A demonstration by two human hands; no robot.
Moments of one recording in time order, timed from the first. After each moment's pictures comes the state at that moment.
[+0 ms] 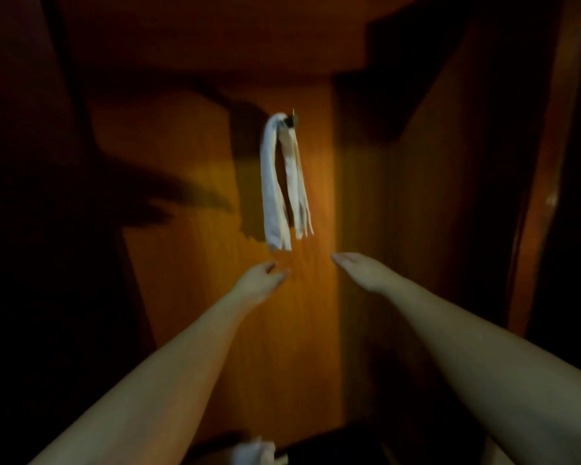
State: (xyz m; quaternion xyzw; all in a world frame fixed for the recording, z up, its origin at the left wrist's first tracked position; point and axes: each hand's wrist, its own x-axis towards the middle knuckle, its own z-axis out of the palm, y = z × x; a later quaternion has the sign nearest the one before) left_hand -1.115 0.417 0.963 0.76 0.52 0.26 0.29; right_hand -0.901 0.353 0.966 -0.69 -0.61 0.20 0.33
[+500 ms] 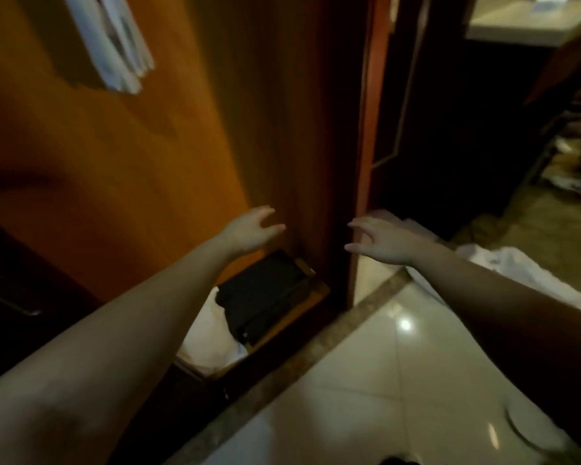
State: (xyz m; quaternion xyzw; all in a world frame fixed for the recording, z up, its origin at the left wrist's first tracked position) left_hand -1.024 0.256 0.780 0.90 0.35 -0.01 0.26; right_hand -0.801 0.066 0.739 -0.81 -0.52 0.21 0.13
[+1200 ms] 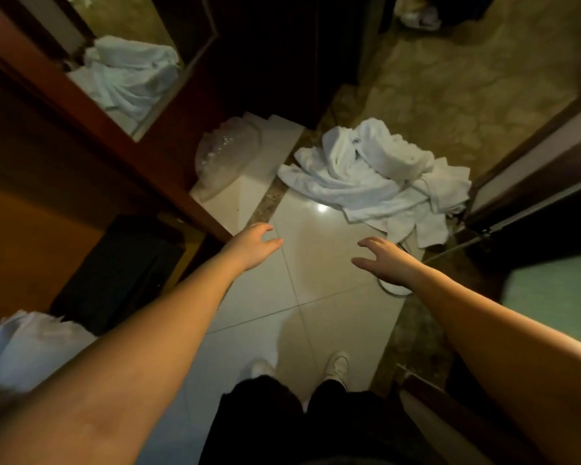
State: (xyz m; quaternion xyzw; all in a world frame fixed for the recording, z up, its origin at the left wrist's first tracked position) left_hand -0.671 -0.004 0.576 0.87 0.26 -0.26 0.32; right_hand -0.565 -0.280 0.512 -0.89 -0.22 0.37 0.15
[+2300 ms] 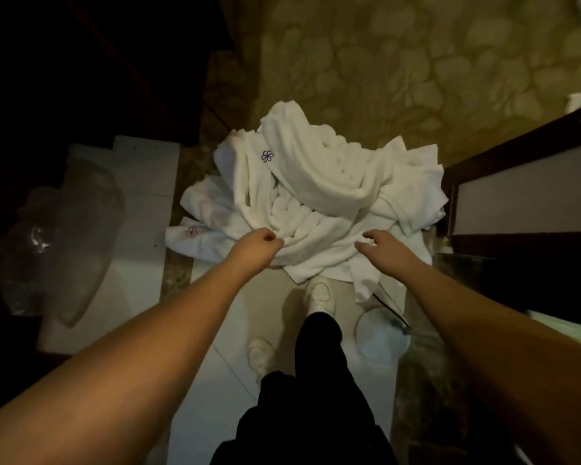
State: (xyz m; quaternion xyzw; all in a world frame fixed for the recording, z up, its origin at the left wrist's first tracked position) left_hand -0.086 -0.028 0.227 0.81 0.19 -0.43 0.35; right_hand -0.082 -0.294 0.204 -0.84 0.15 0.44 0.28
